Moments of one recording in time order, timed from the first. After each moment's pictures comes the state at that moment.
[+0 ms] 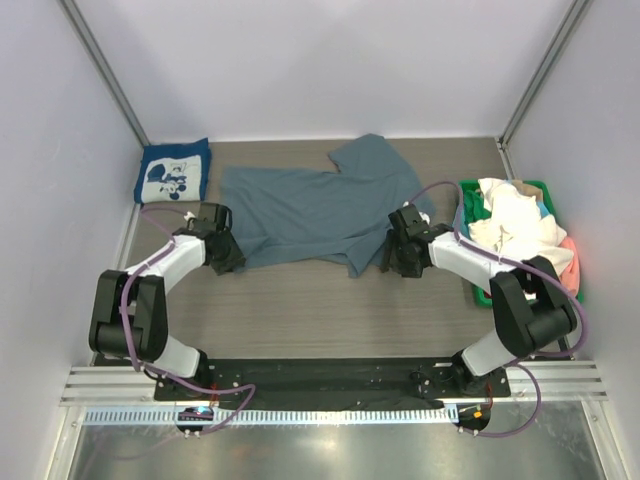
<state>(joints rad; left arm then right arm) -0.15 1.50 0.84 -0.45 -0.05 -0.65 0.43 1.49 0.87 -0.50 0.10 0.63</state>
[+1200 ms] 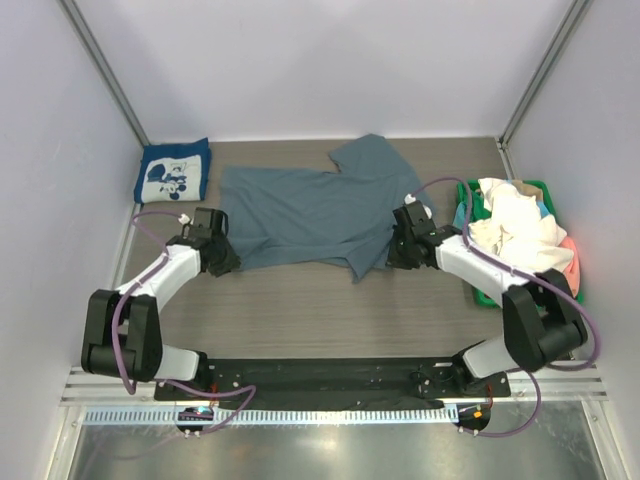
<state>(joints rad) -0.15 1.39 0.77 -0.45 -0.07 -0.65 0.43 1.47 0.87 -0.43 0.06 0.63</state>
